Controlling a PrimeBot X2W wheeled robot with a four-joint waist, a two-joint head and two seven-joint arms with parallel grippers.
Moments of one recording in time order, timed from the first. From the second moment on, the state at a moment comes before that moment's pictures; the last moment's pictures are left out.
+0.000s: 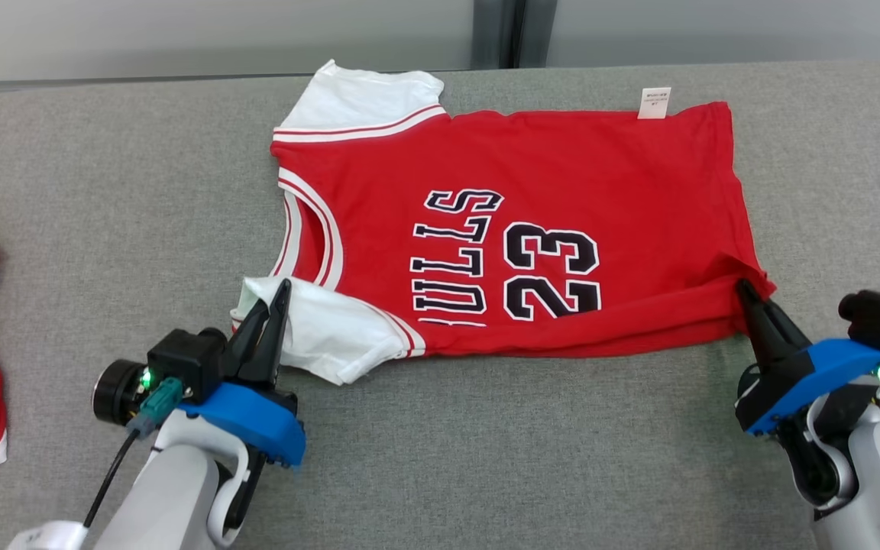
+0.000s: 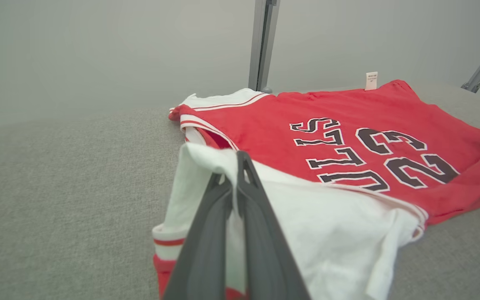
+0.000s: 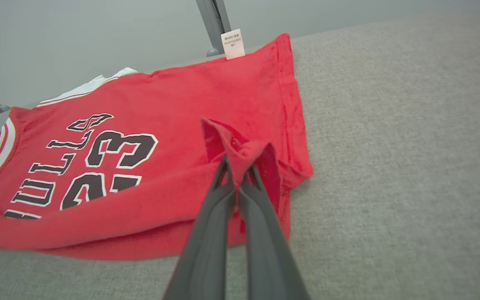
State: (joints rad) left arm -0.32 0.25 -0.38 0.39 -0.36 -0.09 -0.20; right arm -0.31 -0.19 -0.01 0.36 0.43 0.13 0.07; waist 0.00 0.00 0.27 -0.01
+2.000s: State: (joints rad) left arm -0.43 0.18 -0.39 0.75 -0.42 -0.12 -0.26; right arm -0.49 -0.26 0.10 0.73 0.37 0.13 -0.11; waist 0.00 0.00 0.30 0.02
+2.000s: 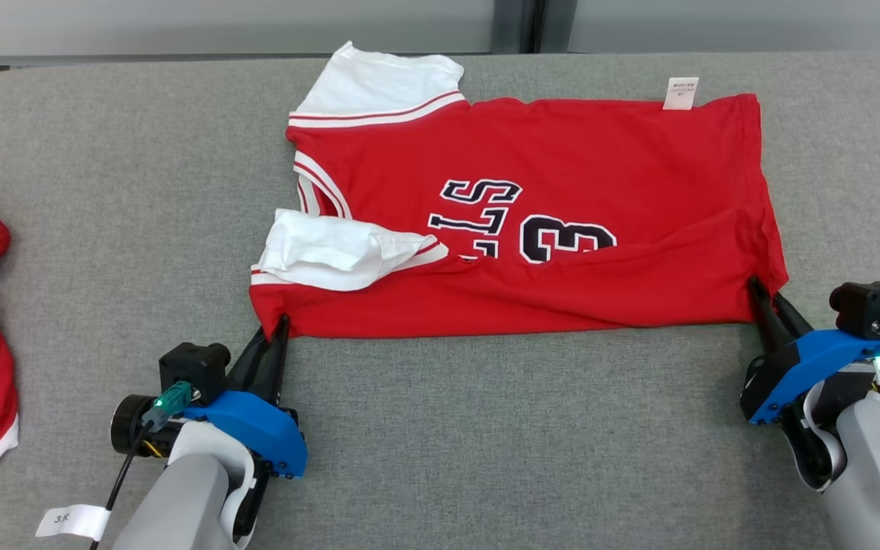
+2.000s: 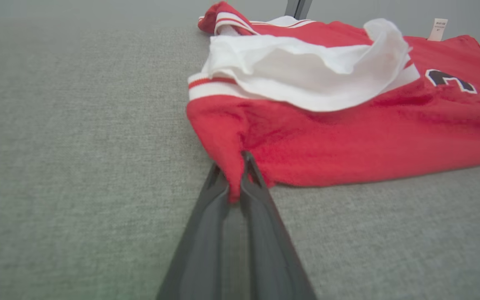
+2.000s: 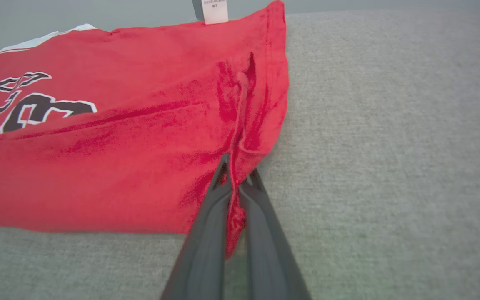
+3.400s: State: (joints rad) left arm 0.03 0.19 -0.22 0.19 -0.35 0.06 -0.26; right arm -0.05 -0.19 -0.04 0.24 0.30 0.13 -0.09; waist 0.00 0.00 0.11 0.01
